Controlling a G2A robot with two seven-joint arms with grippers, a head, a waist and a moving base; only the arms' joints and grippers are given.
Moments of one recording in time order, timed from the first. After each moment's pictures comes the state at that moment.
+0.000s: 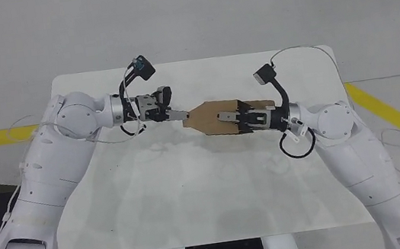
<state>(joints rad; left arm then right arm) 0.64 -1.03 -0.98 -1.24 0.10 -0.70 -0.99 -0.94 -1.14 1.13 -1.46 0.25 -0.43 0.99</state>
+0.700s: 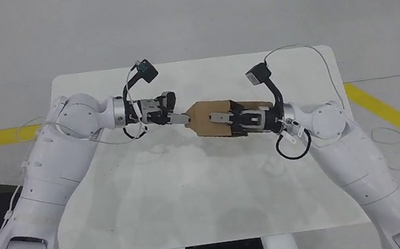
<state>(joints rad) 0.63 -1.04 -0.95 -1.22 -0.03 -0.69 -1.07 -0.91 -1.16 1.07 -1.45 0.34 -0.47 0.98</state>
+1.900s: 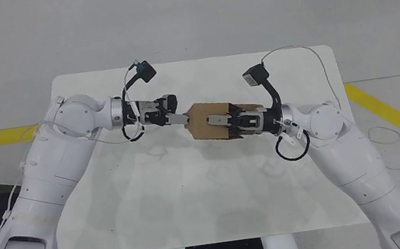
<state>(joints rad) 0.63 -1.03 -0.94 -1.22 -0.15 -0.66 -1.15 -0.90 -1.16 1.05 -1.44 0.37 -0.50 1.00</state>
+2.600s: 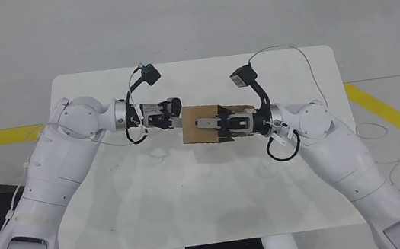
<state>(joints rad) 0.63 -1.03 -0.93 -1.22 -0.18 -0.66 -1.16 -0.85 -1.19 0.98 -1.41 0.41 -0.52 1.00</state>
